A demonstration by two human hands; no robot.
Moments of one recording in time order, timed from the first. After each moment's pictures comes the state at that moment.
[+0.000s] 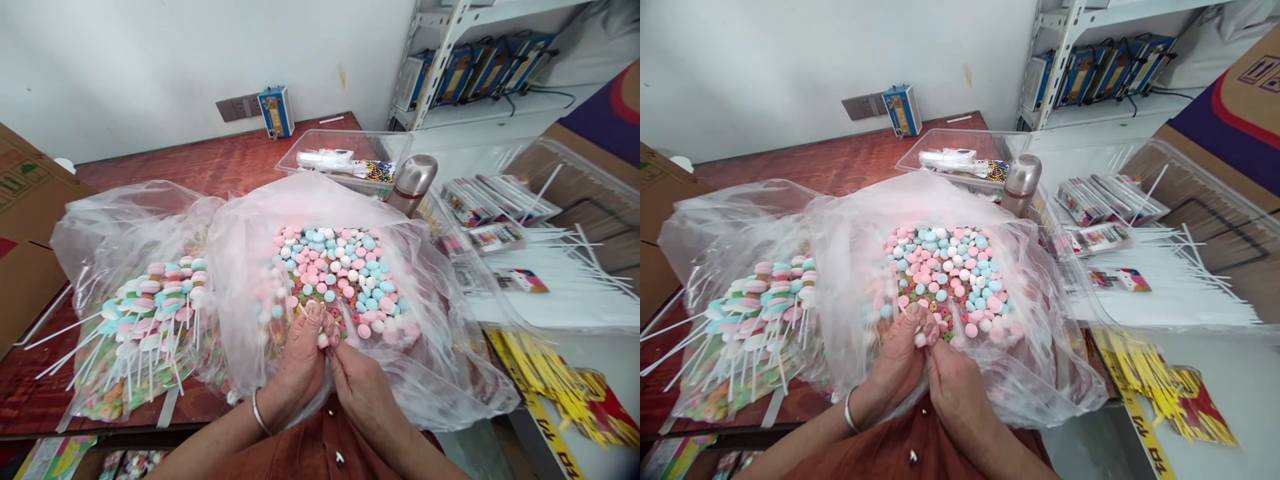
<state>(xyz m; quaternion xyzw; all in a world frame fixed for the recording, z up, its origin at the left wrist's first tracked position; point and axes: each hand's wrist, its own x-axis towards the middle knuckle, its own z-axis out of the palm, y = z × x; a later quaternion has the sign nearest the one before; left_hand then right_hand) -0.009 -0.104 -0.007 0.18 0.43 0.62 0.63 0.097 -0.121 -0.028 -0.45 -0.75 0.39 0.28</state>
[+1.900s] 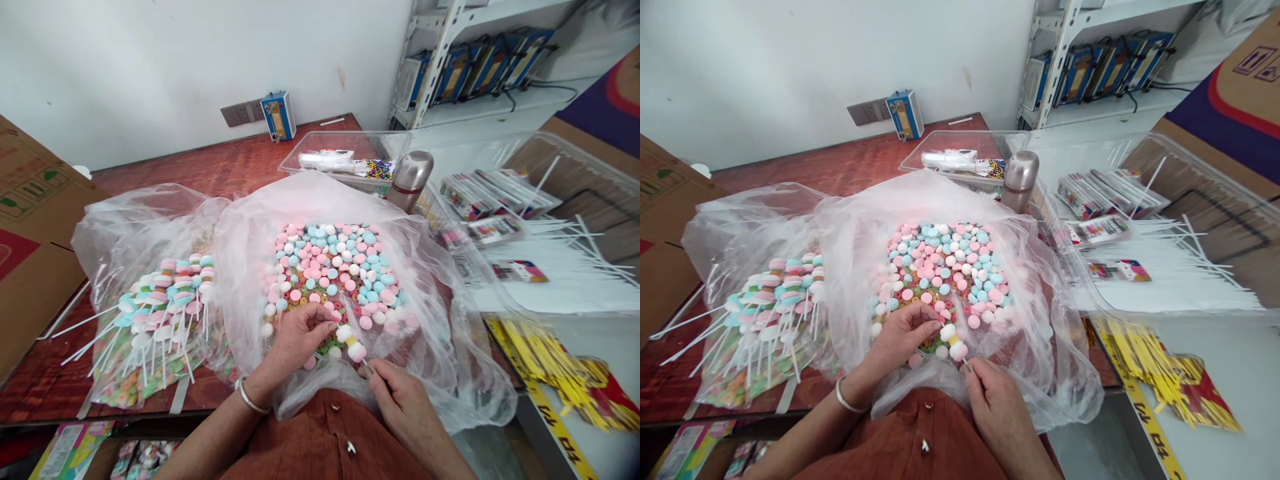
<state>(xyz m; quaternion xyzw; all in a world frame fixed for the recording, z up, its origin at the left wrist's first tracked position) -0.054 -0.107 -0.024 0.52 0.58 0.38 0.50 0.149 -0.153 -0.043 -0.52 -0.70 0.42 0.24</state>
